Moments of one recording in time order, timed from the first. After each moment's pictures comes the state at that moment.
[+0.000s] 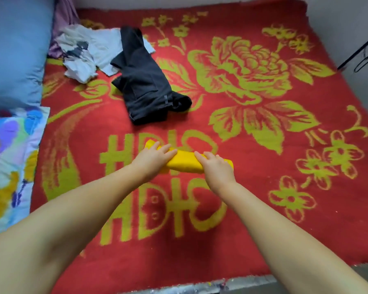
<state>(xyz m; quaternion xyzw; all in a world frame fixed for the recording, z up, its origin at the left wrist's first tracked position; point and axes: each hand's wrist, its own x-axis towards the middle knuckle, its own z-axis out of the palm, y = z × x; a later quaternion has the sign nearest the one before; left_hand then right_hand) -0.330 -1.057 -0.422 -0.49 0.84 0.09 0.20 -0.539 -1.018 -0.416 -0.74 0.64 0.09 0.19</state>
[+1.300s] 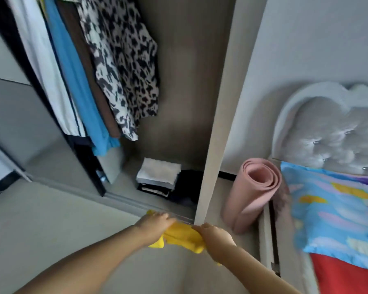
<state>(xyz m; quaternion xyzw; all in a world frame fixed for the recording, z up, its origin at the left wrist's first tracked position) -0.288 -0.105 -0.267 -0.96 0.07 0.26 0.01 -0.237 -0.312 -0.263 -0.90 -0.30 0.31 0.02</state>
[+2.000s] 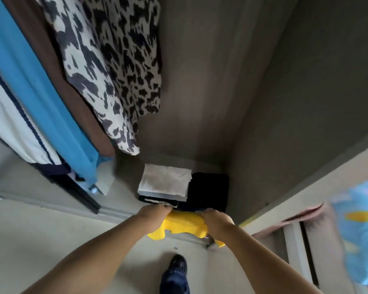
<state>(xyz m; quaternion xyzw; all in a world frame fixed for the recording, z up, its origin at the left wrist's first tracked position) -0.087 0.094 -0.360 -0.96 0.07 0.28 -0.02 -0.033 -0.116 -0.370 -0.90 -0.25 0.35 -0.01</state>
